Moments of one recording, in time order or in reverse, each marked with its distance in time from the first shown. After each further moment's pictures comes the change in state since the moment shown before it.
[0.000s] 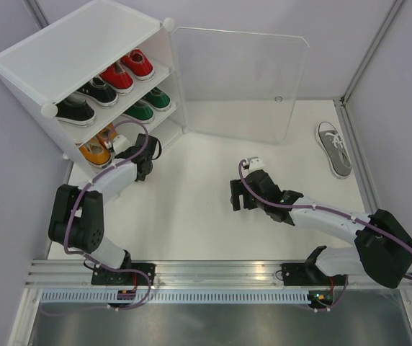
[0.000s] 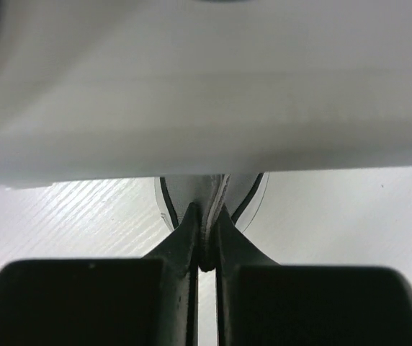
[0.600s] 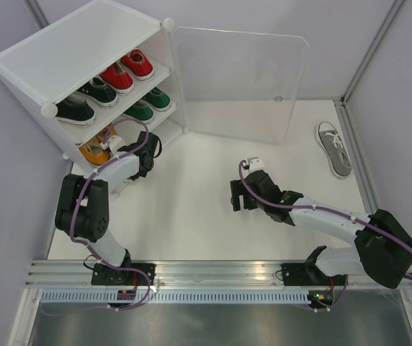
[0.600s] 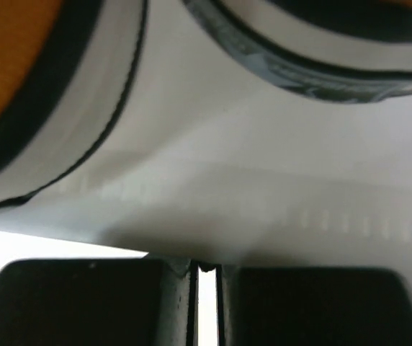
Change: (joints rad) left arm 0.023 0.103 0.085 -0.141 -0.172 -0.192; right arm 0.000 -0.001 -0.003 0.001 0.000 0.000
